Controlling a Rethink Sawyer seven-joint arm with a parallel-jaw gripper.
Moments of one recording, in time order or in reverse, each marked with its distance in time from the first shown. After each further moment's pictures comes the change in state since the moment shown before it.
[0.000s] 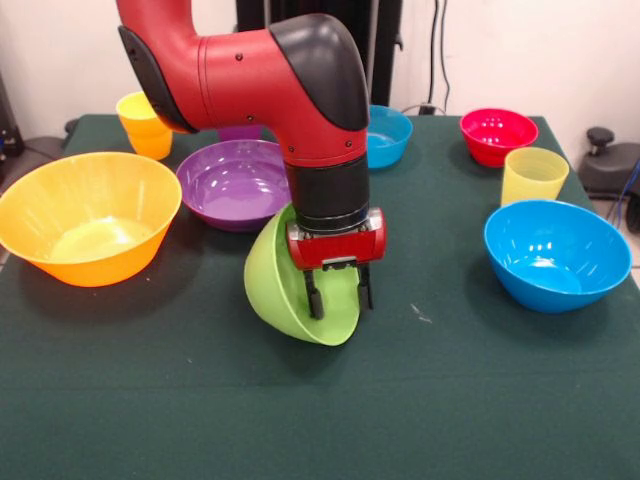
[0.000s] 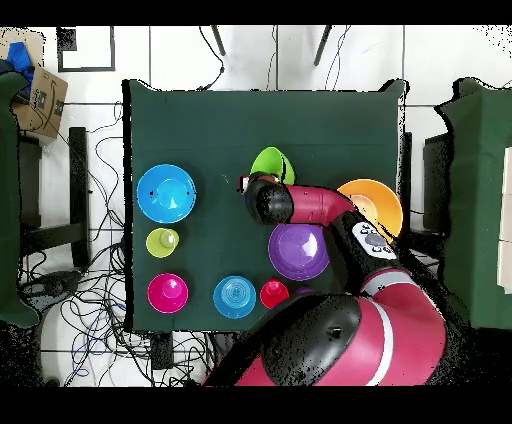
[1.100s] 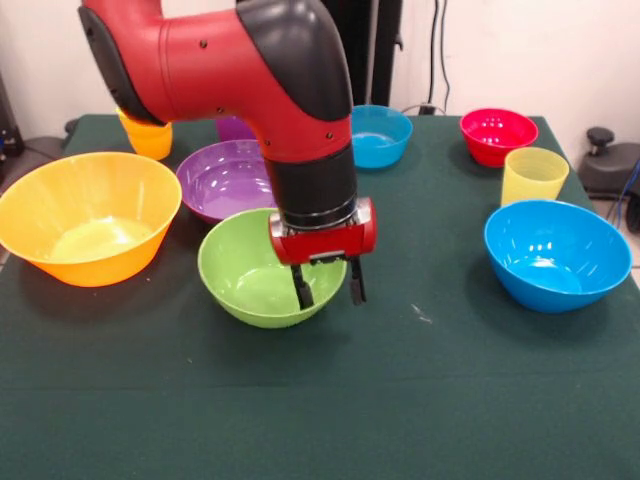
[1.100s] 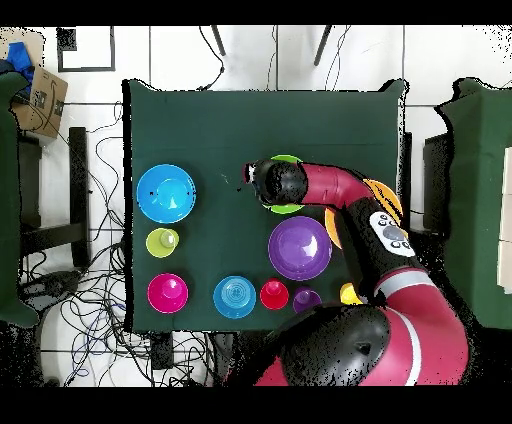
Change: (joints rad) arm -0.054 -0.029 0.089 -0.085 -0.001 0.252 0.000
